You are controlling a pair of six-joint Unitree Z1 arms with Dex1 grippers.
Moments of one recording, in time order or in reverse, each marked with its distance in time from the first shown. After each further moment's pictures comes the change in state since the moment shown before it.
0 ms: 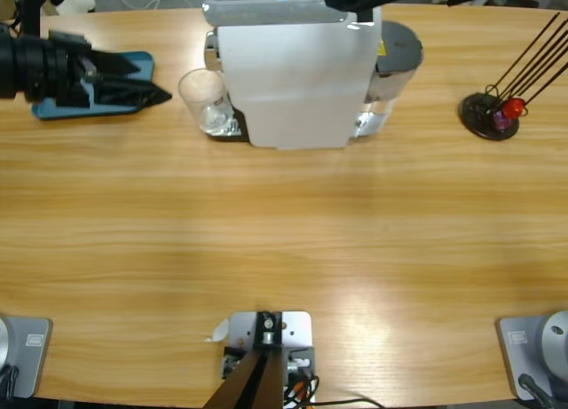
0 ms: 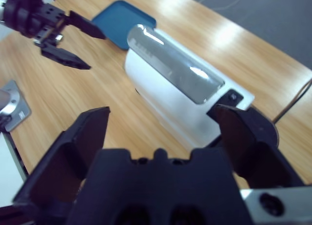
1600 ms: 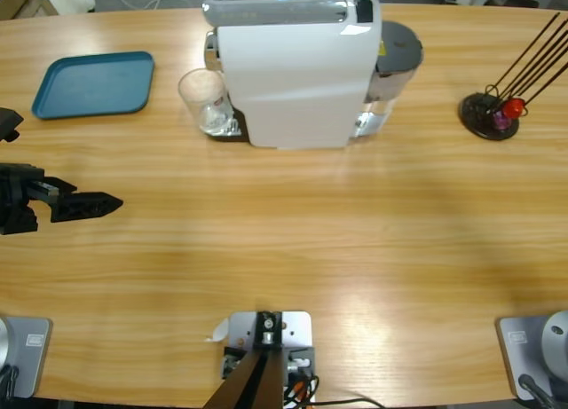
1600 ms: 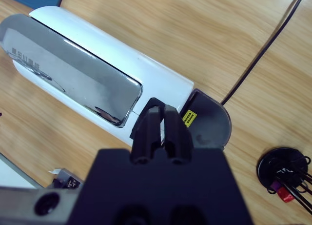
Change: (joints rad) arm 0 -0.280 -0.253 0.171 0.344 0.407 -0.512; arm 1 -0.159 0.513 -0.840 0.764 -0.023 0.038
